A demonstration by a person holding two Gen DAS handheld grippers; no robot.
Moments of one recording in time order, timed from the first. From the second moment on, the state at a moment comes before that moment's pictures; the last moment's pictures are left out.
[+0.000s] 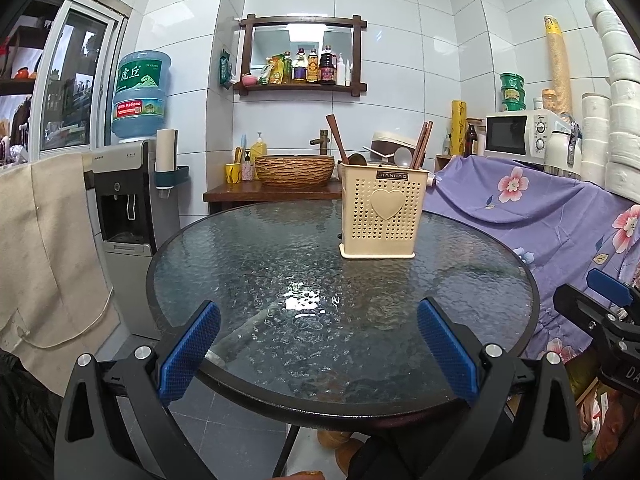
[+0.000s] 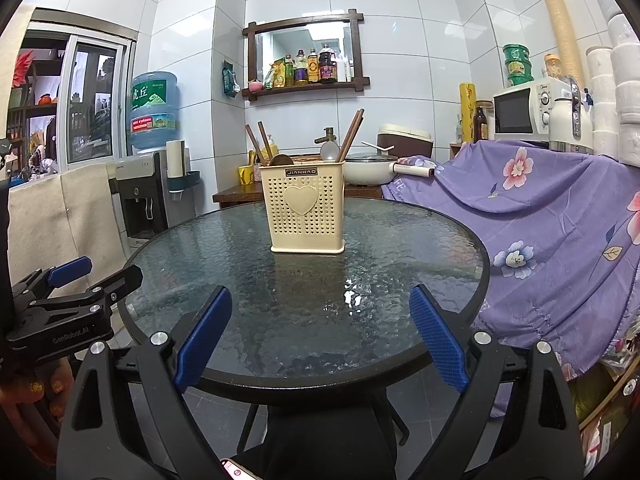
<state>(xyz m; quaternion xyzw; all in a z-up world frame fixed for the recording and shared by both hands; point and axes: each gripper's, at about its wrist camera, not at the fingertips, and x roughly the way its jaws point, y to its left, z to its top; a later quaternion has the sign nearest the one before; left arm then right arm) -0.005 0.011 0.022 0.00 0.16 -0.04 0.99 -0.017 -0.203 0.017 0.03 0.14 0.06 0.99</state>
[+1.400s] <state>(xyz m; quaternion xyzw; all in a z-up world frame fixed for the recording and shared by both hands) -0.002 0.011 0.020 -0.01 0.17 -0.03 0.99 -0.015 -0.200 0.017 0.02 0.15 0.07 0.99</state>
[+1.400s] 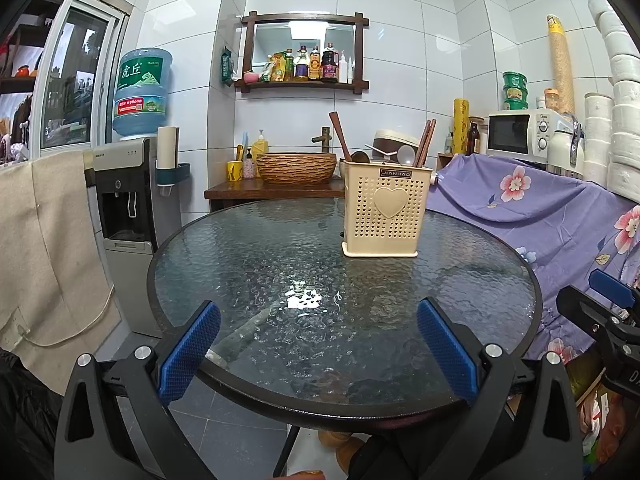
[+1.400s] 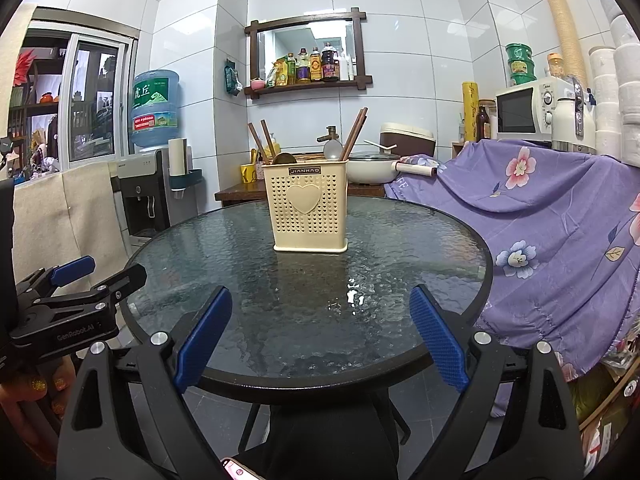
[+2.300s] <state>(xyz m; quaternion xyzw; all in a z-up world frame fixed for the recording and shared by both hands) 0.000 0.004 0.022 0.00 0.17 -0.04 0.99 -0.015 -0.199 0.020 0.02 0.15 0.07 0.99</state>
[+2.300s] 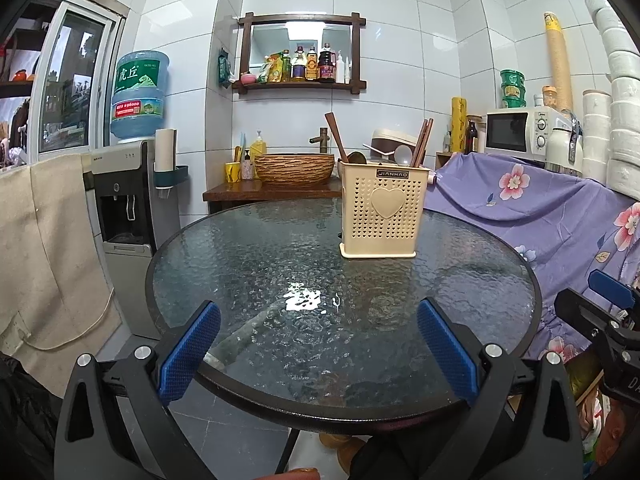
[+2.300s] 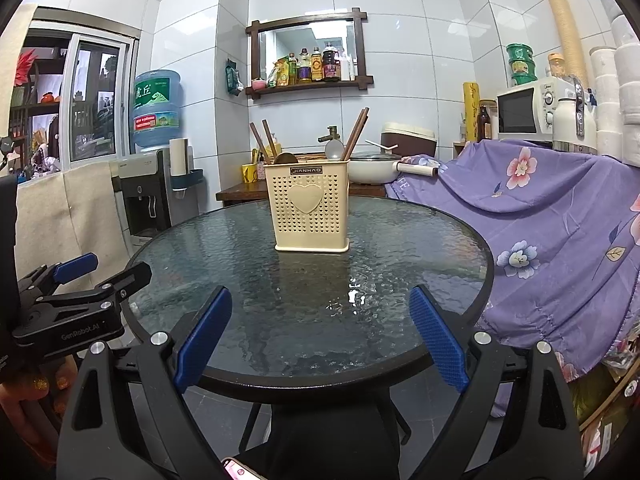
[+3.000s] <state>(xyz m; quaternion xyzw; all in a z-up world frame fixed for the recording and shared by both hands) 0.000 0.003 0.022 0.00 0.17 -0.03 0.98 -0.014 -0.203 0.018 0.03 0.15 0.07 0.99</state>
